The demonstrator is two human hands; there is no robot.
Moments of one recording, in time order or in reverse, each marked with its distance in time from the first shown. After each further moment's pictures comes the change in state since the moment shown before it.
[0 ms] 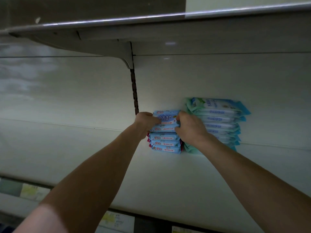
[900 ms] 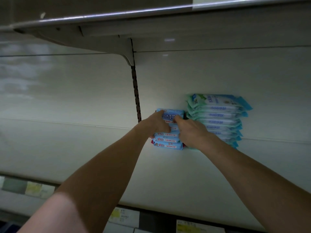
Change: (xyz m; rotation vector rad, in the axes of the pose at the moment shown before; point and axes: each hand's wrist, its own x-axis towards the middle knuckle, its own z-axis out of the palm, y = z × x) left_hand -0.010 0.003 0.014 0.487 -0.278 0.056; right_hand -0.011 -0.001 0.007 -0.265 -0.171 -0.122
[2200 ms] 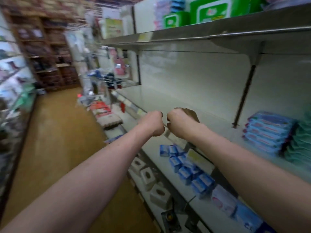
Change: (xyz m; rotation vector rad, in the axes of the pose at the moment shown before) left_hand -0.281 -0.133 -0.047 0.489 0.748 -0.514; right_hand -0.121 -0.233 -0.040 0.000 0.126 -0.803
